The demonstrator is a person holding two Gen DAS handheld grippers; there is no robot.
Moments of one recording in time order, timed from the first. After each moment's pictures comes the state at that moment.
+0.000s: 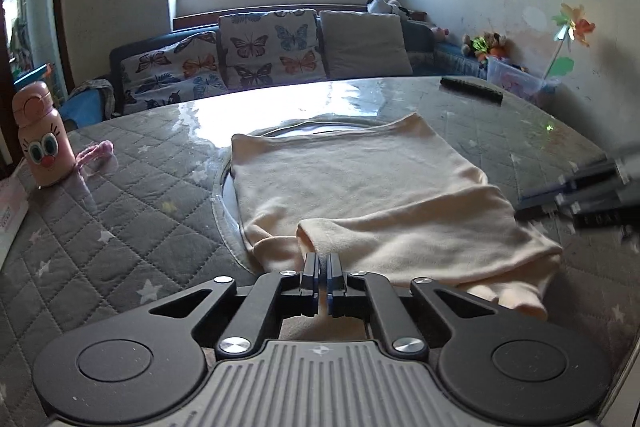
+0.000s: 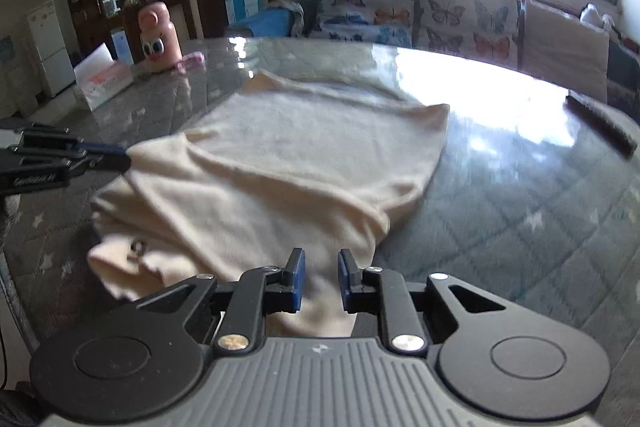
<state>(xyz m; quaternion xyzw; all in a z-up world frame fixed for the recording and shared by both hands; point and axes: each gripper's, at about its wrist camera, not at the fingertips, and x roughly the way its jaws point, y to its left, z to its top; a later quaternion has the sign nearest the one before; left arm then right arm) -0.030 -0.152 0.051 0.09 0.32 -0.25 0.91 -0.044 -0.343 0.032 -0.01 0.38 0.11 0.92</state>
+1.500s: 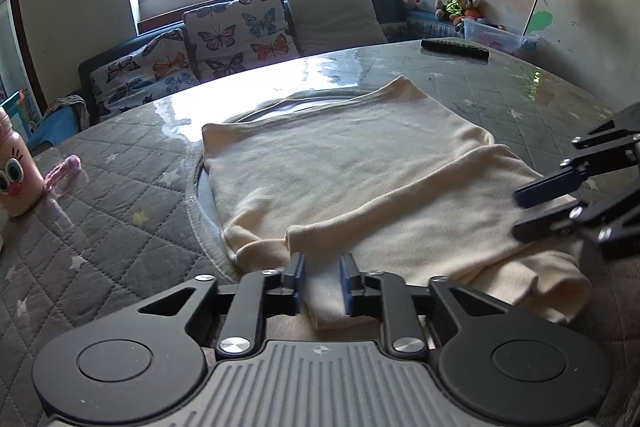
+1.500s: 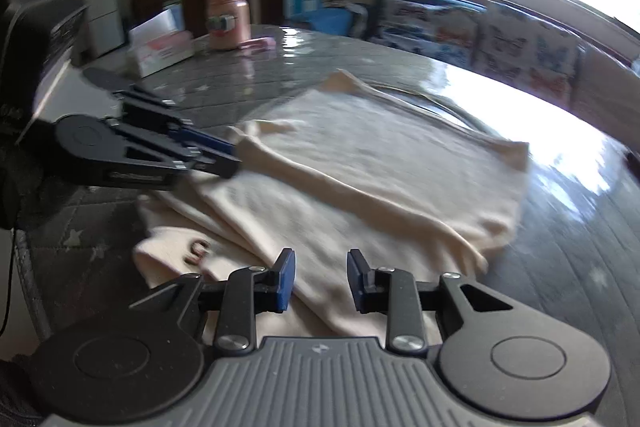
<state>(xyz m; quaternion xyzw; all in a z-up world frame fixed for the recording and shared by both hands) -0.005 -0.170 0.024 0.15 0.32 -0.28 0.89 -0.050 -0.300 0.016 -0.06 0.38 0.16 0.91</state>
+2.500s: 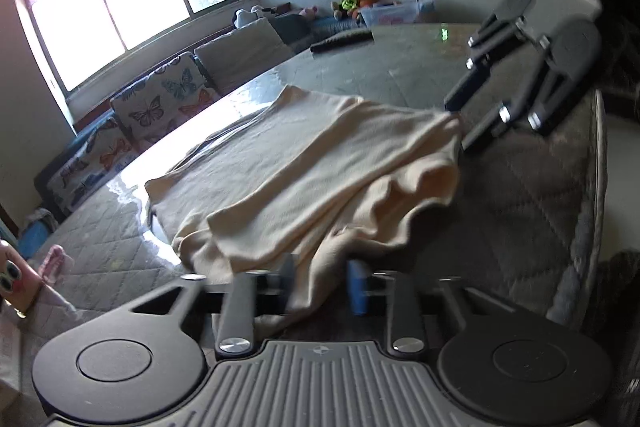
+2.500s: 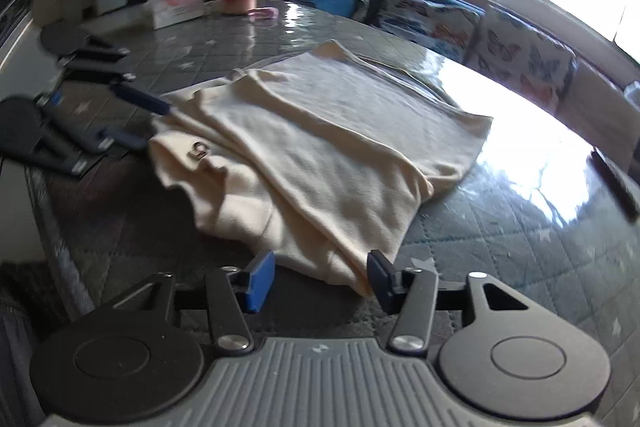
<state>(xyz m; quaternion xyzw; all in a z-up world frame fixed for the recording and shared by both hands) -0.089 -0.171 0.018 0.27 0.23 -0.38 0.85 -0.107 -0.311 0.021 -0.16 0.38 0.18 0.90</state>
